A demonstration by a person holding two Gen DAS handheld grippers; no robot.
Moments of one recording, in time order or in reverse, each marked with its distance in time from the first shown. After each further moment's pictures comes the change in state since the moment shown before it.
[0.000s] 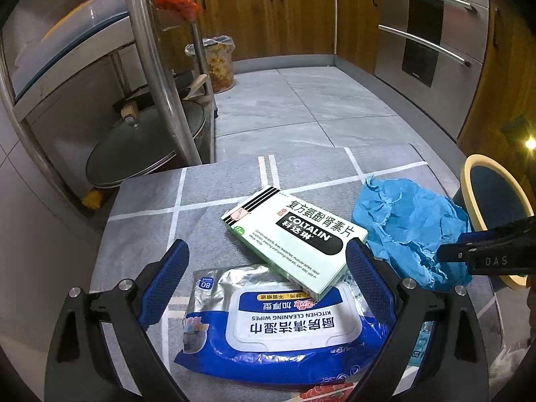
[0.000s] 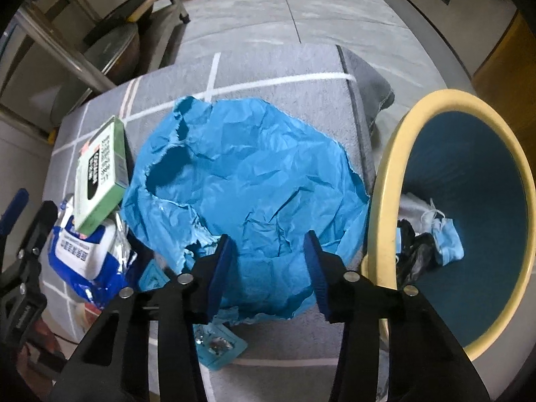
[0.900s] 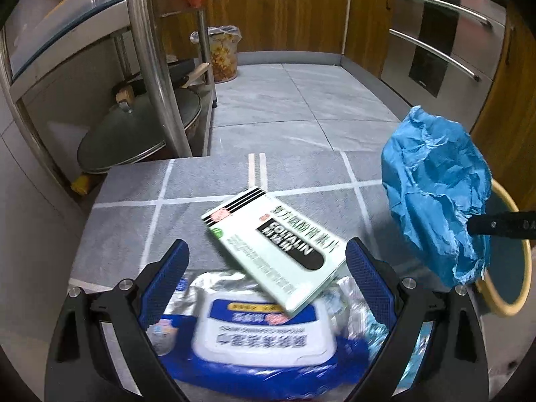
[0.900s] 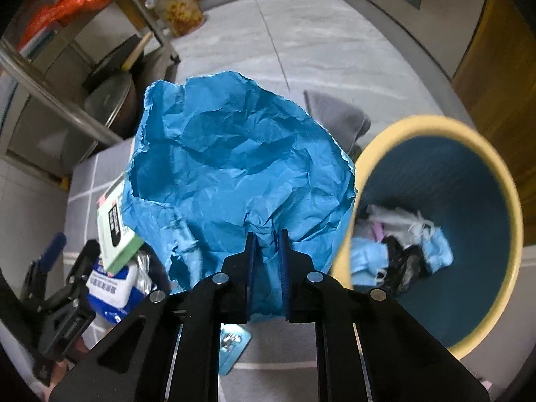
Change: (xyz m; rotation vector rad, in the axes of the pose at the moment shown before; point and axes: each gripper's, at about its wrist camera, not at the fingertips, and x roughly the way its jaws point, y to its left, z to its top) left arm 0.014 -0.013 0.011 -0.094 0.034 -0.018; right arm -0.050 -0.028 0.020 0.101 -0.140 0.042
